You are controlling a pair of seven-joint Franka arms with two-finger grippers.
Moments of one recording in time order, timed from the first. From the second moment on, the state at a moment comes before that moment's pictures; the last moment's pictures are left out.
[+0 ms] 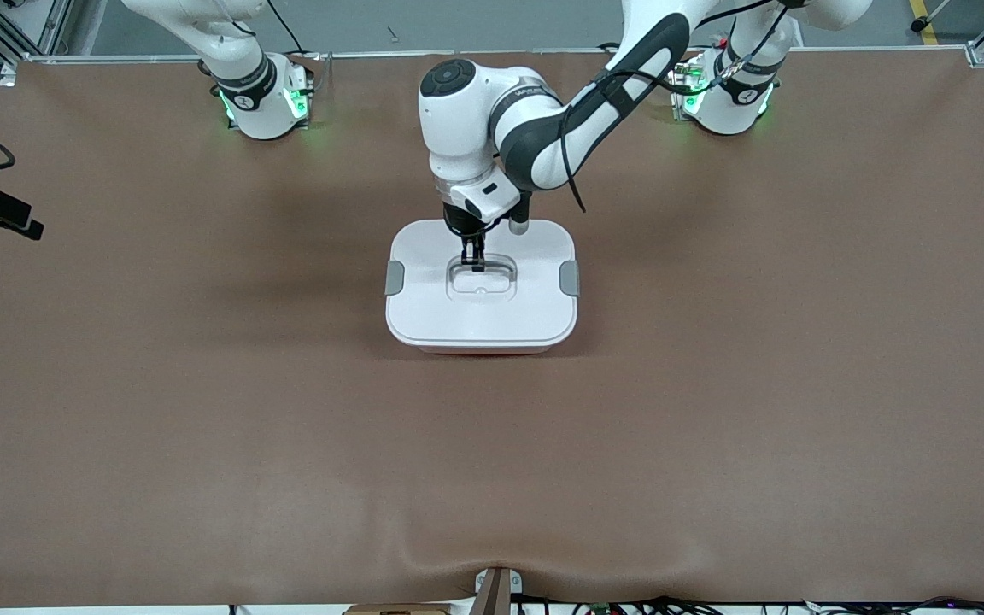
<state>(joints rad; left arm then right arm) -0.62 0.58 -0.43 -1.56 0.57 2.14 -2.79 -0.07 0.03 -0.07 -1.54 0.02 1.50 -0.05</state>
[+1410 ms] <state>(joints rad) -0.49 0.40 -0.43 -1.47 0.35 1.95 -2.49 -0.07 0.04 -0.07 -1.56 0.01 1.57 -0.08</state>
